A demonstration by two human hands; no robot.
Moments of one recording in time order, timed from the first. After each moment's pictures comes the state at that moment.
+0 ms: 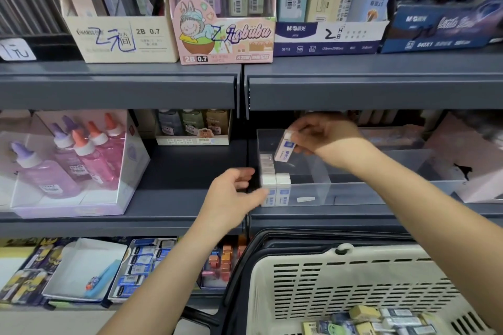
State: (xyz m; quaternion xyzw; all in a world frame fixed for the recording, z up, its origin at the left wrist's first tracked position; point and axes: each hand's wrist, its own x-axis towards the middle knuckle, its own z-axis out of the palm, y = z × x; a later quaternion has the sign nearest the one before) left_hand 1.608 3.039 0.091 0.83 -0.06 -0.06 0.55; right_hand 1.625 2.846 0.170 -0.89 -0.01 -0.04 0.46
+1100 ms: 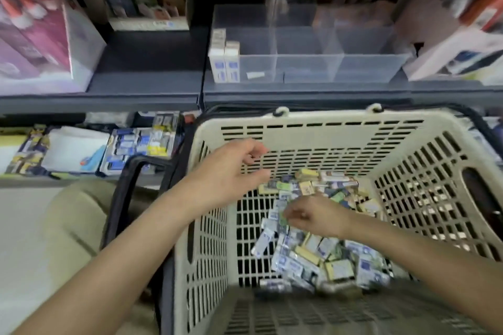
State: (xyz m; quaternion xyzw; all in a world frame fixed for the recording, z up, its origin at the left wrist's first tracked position) left_hand 1.450 2.994 0.079 0.89 -0.21 -0.18 0.36; right_hand 1.396 2.779 -0.023 -0.92 -0.19 0.28 0.22
